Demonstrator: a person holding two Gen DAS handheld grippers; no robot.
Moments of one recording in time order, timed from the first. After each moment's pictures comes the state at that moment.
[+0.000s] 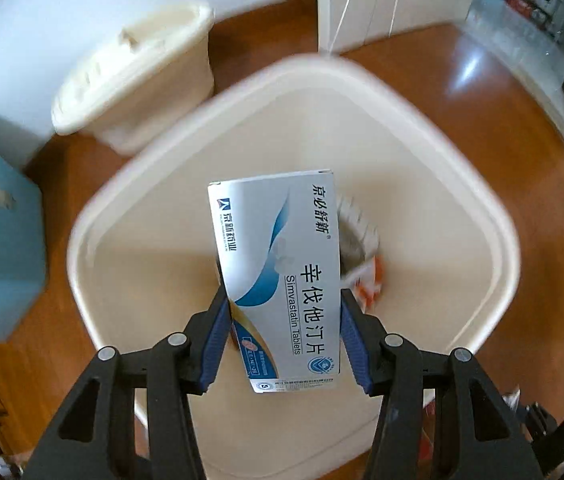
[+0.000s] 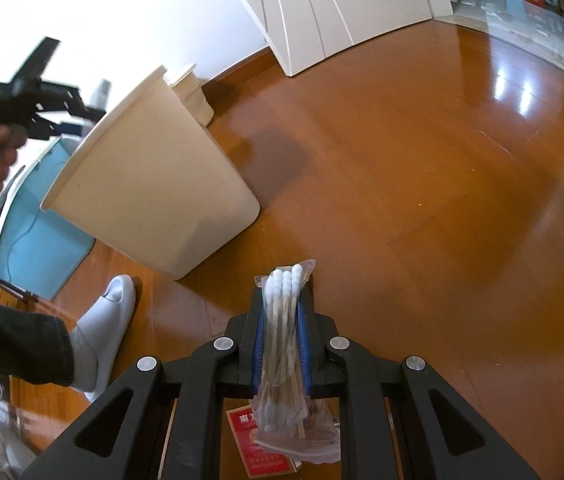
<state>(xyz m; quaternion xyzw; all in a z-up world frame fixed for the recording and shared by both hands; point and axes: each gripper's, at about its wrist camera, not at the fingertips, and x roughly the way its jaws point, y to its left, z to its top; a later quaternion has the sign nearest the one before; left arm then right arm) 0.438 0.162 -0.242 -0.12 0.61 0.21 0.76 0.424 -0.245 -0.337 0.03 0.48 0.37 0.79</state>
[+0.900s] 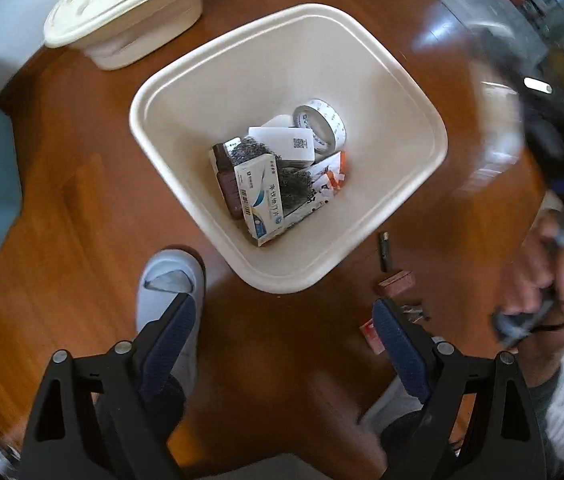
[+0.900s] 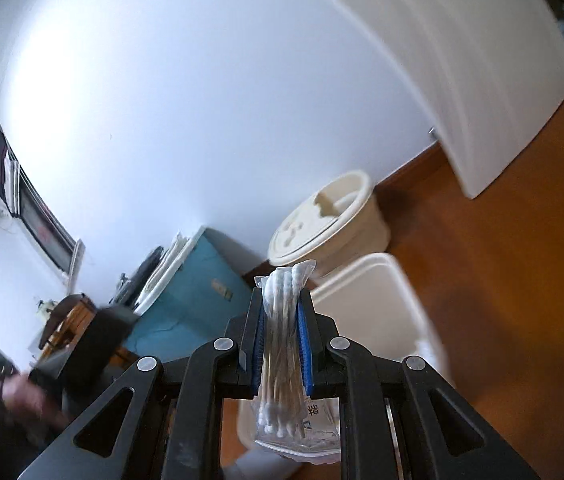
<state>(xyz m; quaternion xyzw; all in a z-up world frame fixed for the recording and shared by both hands) 0.362 0.204 -0.179 -0.22 0.68 0.10 0.70 0.518 -0.044 -0.156 0.17 0.36 0.57 0.72</state>
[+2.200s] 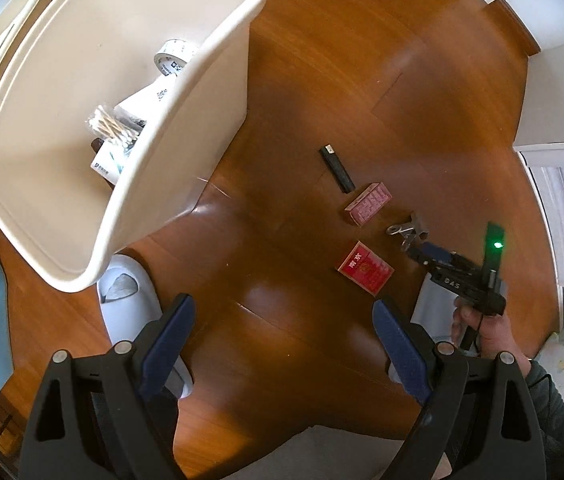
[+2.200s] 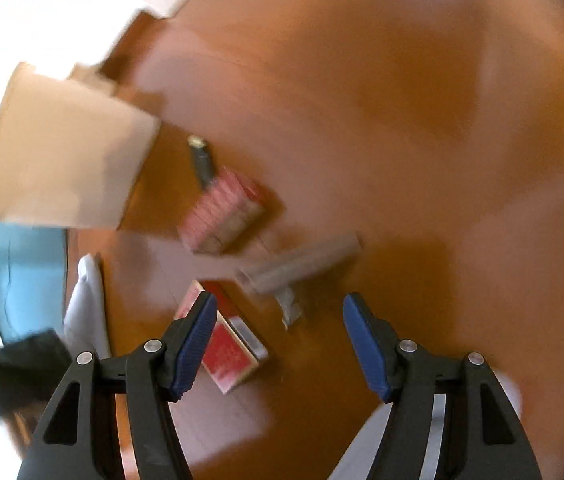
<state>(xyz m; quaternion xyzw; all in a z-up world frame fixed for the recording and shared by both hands) 0.391 0.052 -0.234 -0.06 0.76 -0.01 0.65 0.382 -0.309 -0.444 0.16 0.66 0.21 0.70</state>
